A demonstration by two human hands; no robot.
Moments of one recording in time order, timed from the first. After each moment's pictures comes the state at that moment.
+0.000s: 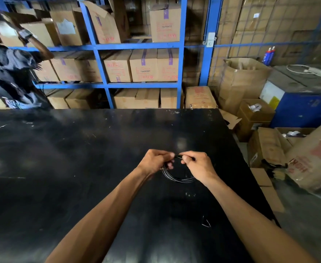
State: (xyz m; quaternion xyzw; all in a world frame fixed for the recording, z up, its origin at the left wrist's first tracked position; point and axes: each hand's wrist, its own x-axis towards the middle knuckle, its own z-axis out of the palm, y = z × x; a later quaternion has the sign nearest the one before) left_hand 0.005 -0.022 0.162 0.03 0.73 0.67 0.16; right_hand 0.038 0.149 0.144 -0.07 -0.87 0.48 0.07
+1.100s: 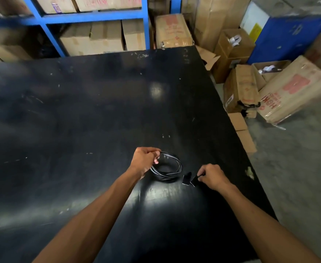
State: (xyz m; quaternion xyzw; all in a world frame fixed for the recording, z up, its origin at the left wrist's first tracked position) left_hand 0.012 0.030 0.013 -0.10 0.74 0.61 0.27; right_hand 0.123 0.263 -0.025 -0.25 -0.89 0.26 -0.26
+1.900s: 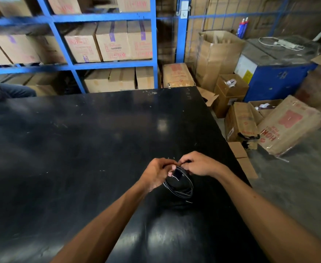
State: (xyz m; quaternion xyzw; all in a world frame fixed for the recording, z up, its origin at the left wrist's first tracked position) left_hand 0.053 0.027 0.086 0.16 0.79 0.55 0.22; right_hand 0.071 0.220 0.109 -0.04 -0.90 0.37 -0.22
